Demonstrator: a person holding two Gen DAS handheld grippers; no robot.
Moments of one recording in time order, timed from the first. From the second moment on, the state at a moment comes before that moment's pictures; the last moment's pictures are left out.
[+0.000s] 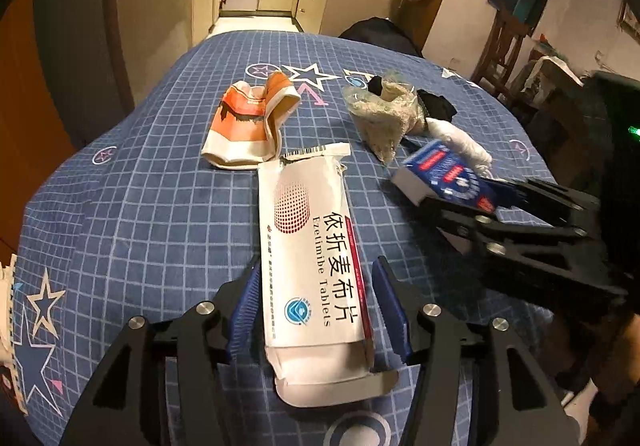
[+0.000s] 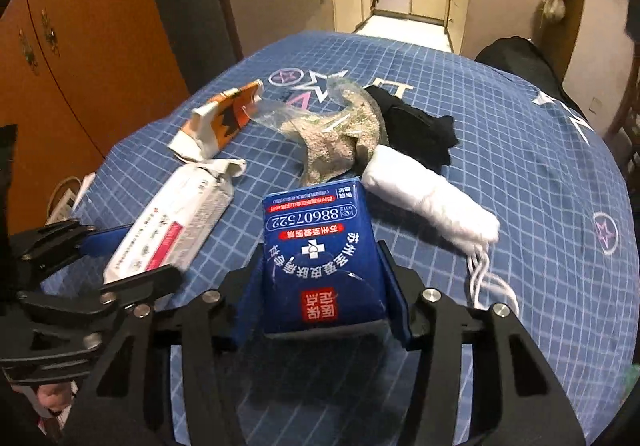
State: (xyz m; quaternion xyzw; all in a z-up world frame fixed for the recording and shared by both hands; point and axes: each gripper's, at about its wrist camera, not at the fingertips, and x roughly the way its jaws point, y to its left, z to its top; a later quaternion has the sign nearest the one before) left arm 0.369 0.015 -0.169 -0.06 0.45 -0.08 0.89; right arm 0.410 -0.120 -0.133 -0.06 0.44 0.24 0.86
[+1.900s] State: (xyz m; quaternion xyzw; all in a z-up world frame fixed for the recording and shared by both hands) left arm 0.299 -0.492 -0.046 0.09 0.35 -0.38 0.85; right arm 0.216 -0.580 -0.034 0.10 0.38 -0.11 0.91
